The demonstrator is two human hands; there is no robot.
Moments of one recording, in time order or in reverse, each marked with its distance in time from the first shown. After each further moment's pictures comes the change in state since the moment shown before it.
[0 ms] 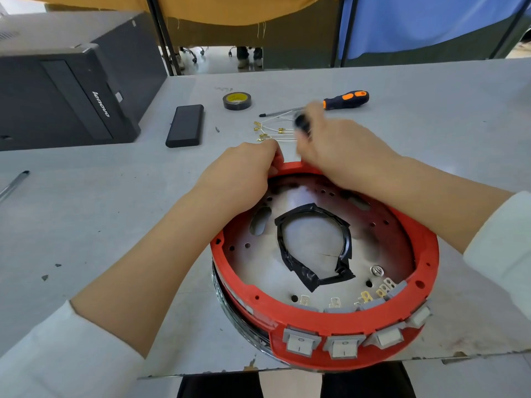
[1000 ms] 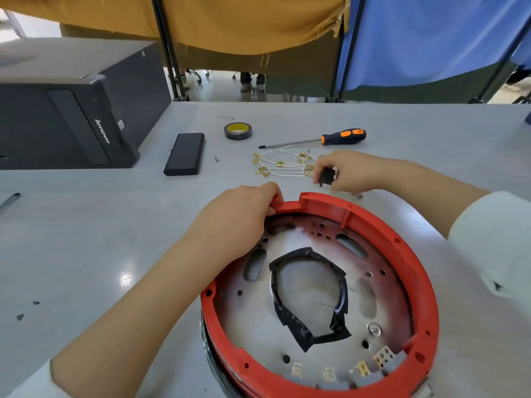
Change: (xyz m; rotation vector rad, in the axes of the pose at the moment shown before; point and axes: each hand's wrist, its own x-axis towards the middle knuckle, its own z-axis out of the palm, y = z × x) left_hand -0.001 -0.002 0.001 -0.058 -0.005 -0.011; right_hand 0.050 0.074 0.003 0.266 -0.609 0.229
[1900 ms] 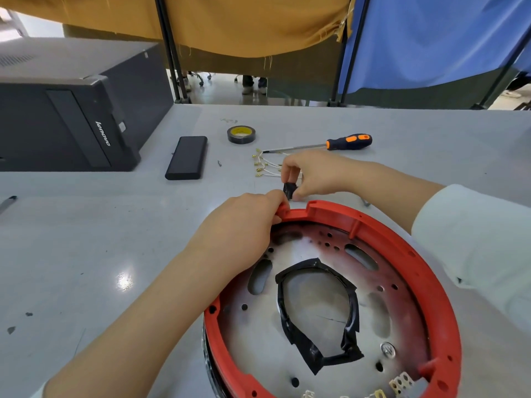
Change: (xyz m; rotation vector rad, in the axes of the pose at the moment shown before) left_hand -0.001 0.000 0.000 -0.034 0.006 -0.001; right_hand 0.046 -0.036 0.014 -0.079 0.041 -0.187
